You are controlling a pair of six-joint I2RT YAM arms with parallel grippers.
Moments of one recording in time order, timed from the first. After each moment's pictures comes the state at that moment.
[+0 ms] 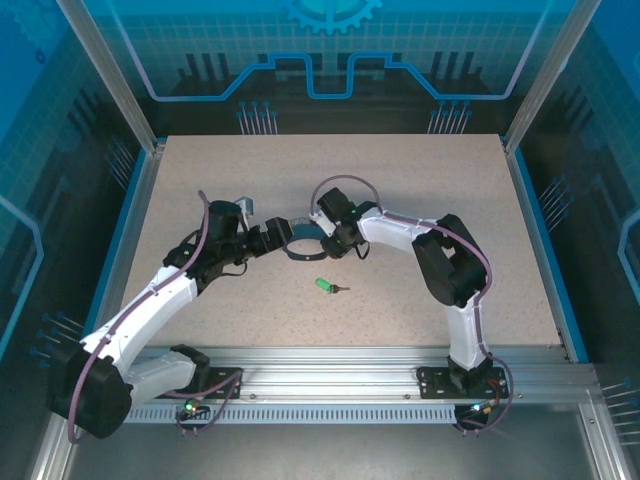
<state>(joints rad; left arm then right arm) -0.36 1.10 0.80 -0.38 0.21 -0.77 0.66 2.04 1.42 -0.57 0.03 -0.11</state>
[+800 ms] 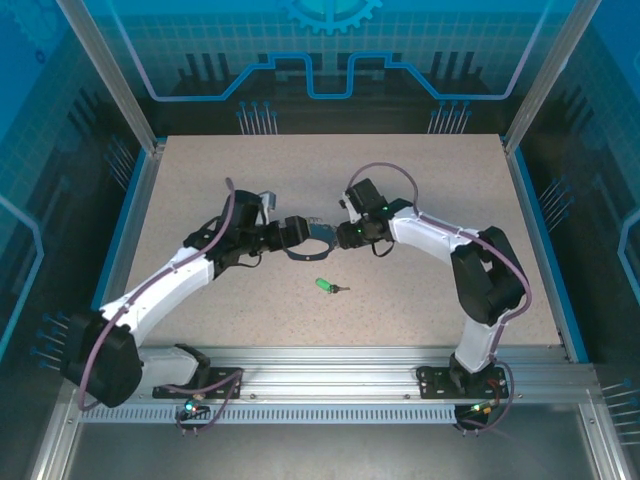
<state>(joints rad) -0.44 1.29 0.92 -0.37 0.24 -0.67 0.56 1.80 1.24 -0.52 -0.06 0.27</state>
